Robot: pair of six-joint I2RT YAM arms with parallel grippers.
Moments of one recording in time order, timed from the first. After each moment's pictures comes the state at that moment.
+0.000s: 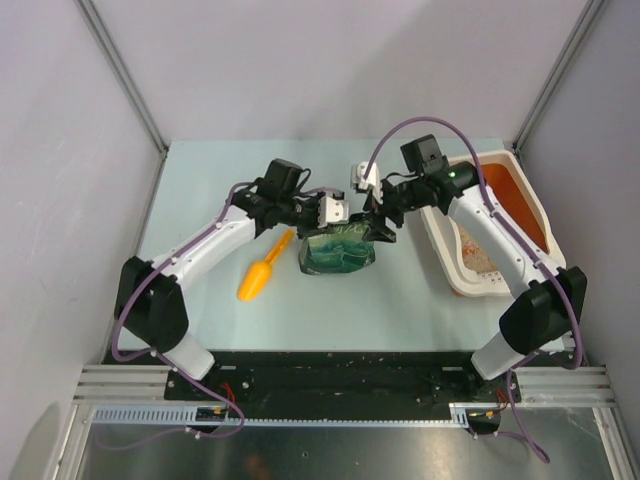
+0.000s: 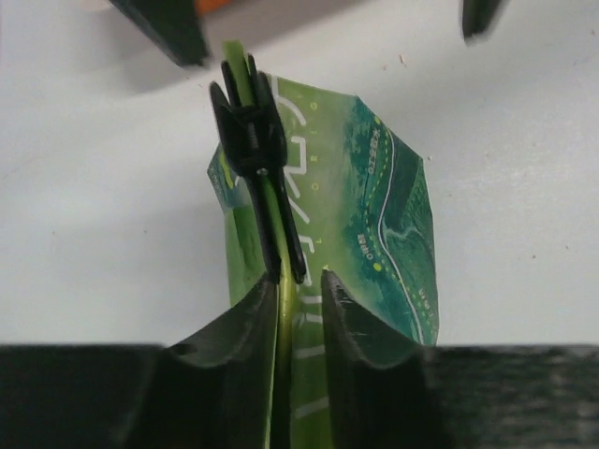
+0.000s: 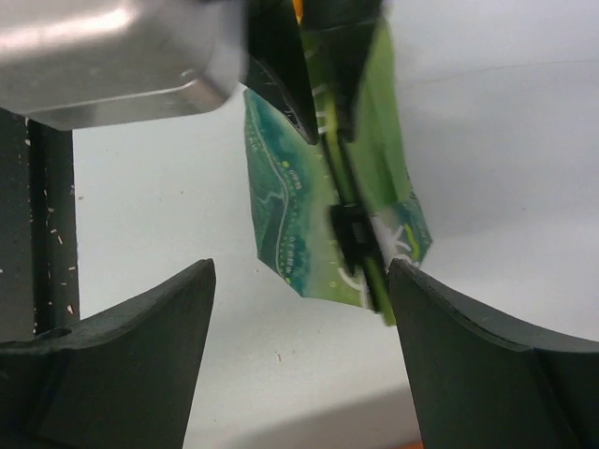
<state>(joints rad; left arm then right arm) -0.56 1.60 1.33 -0.54 0.64 0.96 0.44 1.59 1.62 -0.95 -0.74 -0.86</state>
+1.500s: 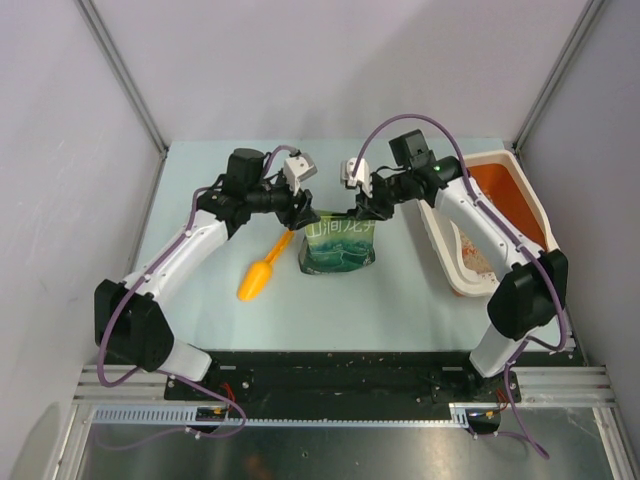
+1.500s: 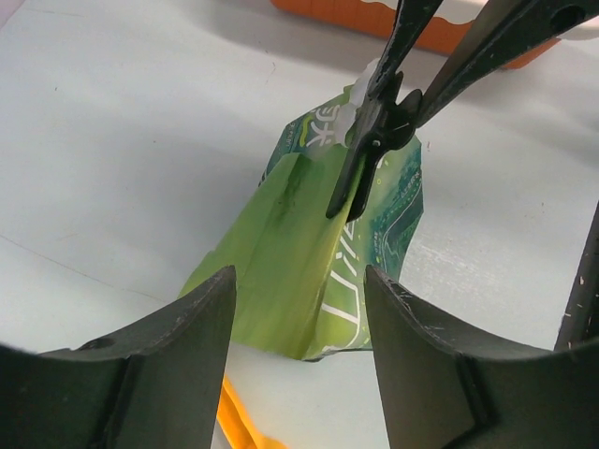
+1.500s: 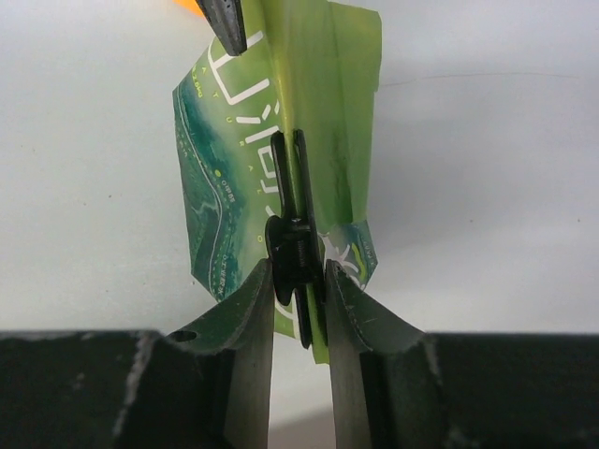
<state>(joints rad) -0.41 1.46 1.27 -0.38 0.63 0.33 0.46 1.69 1.64 -0.84 -0.68 -0.92</state>
